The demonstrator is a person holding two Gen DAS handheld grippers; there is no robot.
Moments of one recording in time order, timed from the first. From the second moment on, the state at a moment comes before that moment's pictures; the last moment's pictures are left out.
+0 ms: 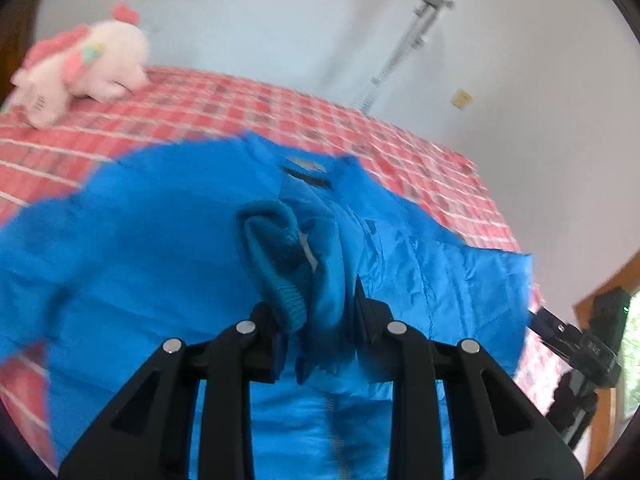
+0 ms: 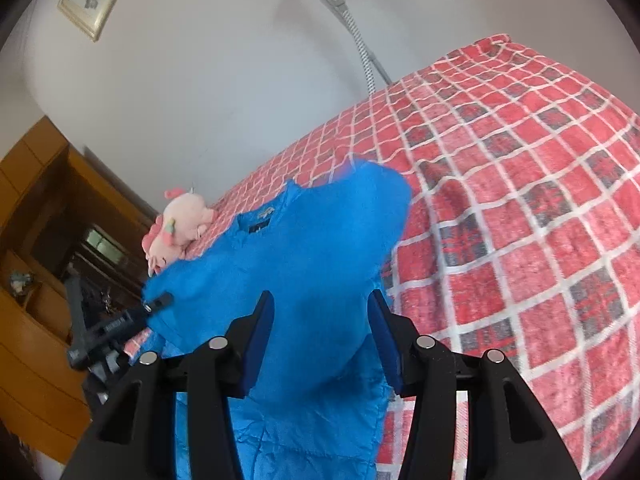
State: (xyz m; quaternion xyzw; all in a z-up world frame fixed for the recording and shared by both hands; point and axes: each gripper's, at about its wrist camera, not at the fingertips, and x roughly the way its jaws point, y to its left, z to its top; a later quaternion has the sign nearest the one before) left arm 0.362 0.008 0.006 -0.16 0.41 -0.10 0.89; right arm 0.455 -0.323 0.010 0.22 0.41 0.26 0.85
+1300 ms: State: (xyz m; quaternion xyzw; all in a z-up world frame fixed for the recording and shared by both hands) left arm 0.388 0.036 -0.044 -0.06 0.46 -0.03 0.89; right arm 0.496 -0.171 -0.031 0.06 0.54 0.18 0.82
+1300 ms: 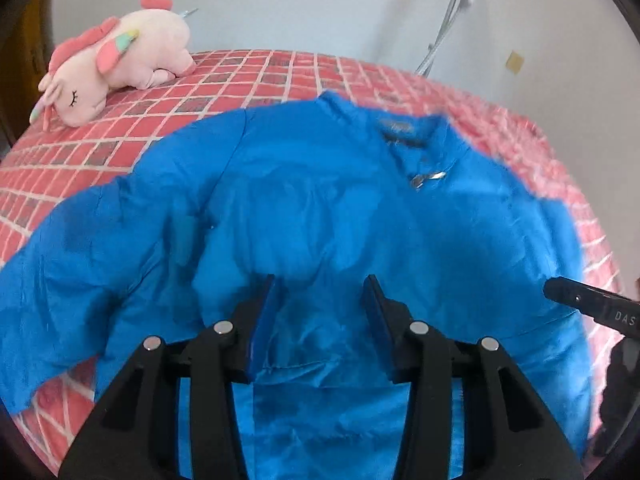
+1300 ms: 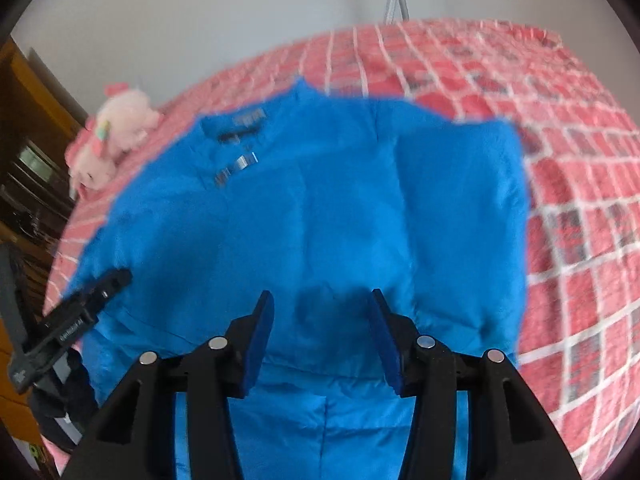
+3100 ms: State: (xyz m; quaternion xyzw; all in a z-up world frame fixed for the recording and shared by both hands) left arm 0.124 0.394 -0.008 -0.17 0.43 0.34 0.82; right arm 0.444 -0.116 -0.022 -0.04 0.52 0.22 0.82
